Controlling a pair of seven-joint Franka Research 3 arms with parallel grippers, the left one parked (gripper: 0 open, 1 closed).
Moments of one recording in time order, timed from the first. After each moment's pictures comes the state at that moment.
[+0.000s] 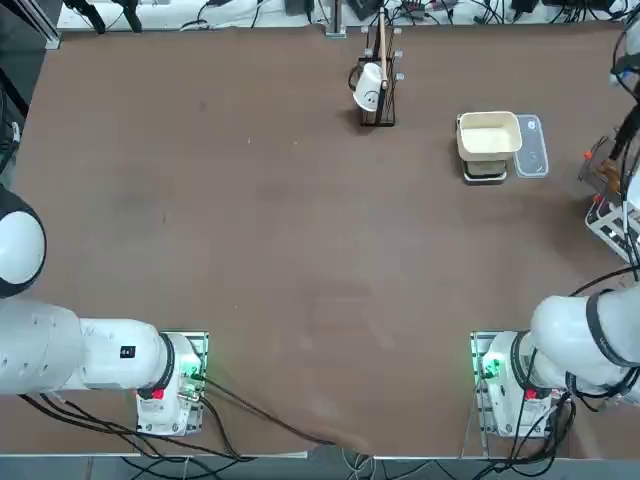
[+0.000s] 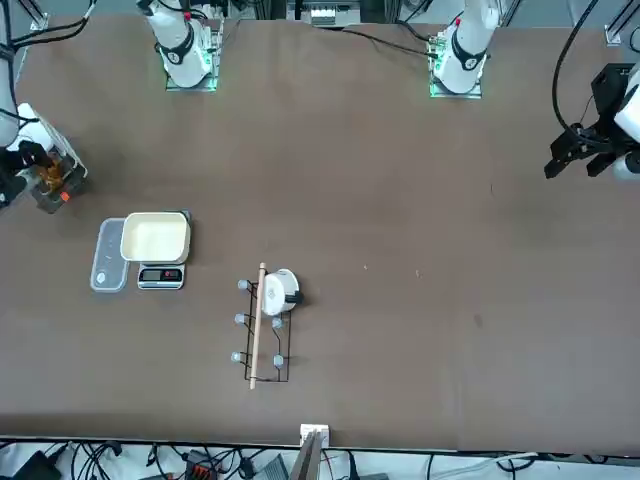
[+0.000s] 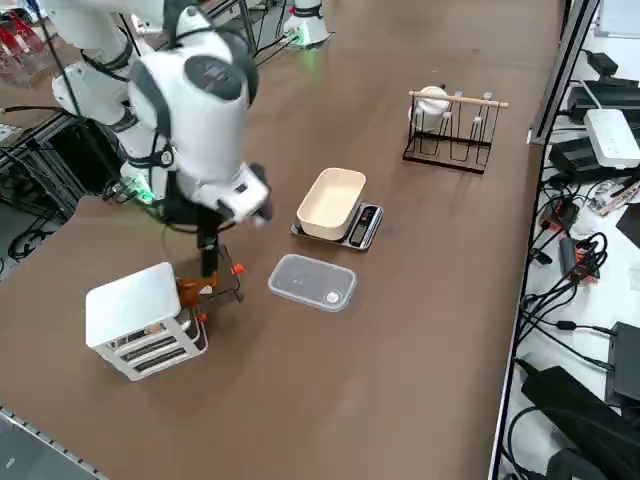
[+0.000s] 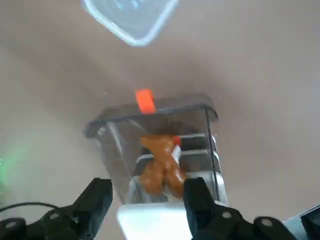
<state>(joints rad) -0.45 0.23 -0.07 -1.93 -0.27 1.91 -1.02</state>
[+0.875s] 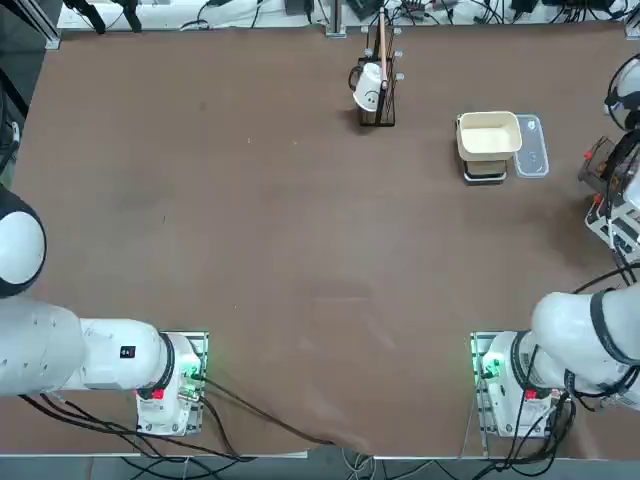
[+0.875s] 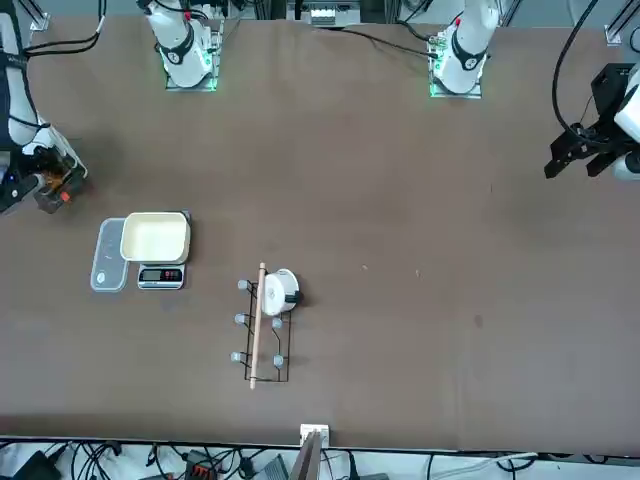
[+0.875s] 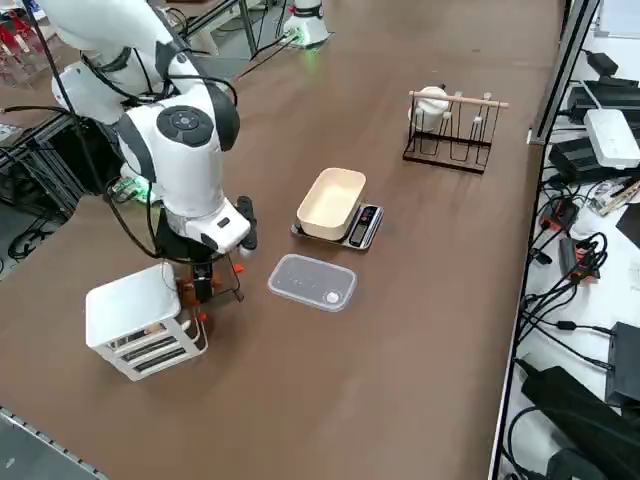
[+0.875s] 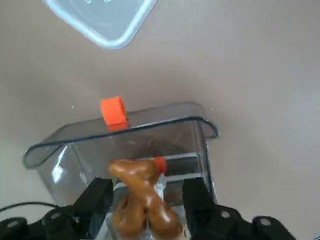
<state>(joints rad) -0.50 0.25 -0.07 -2.09 -0.27 2.19 -1.02</state>
